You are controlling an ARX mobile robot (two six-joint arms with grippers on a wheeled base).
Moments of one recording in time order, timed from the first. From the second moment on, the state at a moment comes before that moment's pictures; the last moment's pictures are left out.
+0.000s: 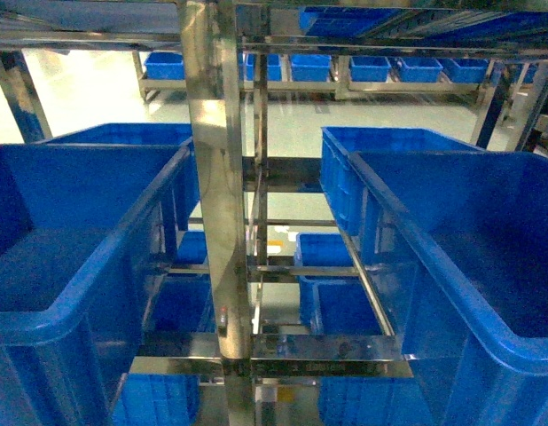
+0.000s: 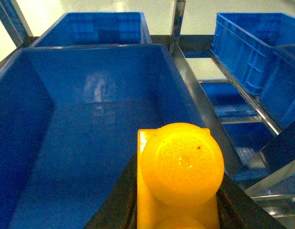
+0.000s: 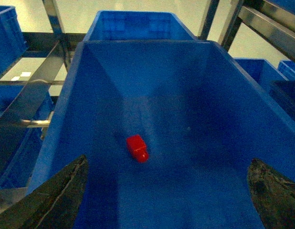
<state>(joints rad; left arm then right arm) 0.06 1.15 0.58 0.17 0.10 0.02 0.11 1.24 0.53 0.33 0.18 0.02</state>
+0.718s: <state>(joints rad) 0.06 1.15 0.58 0.17 0.10 0.02 0.04 0.91 0.50 -0.04 0.15 0.05</state>
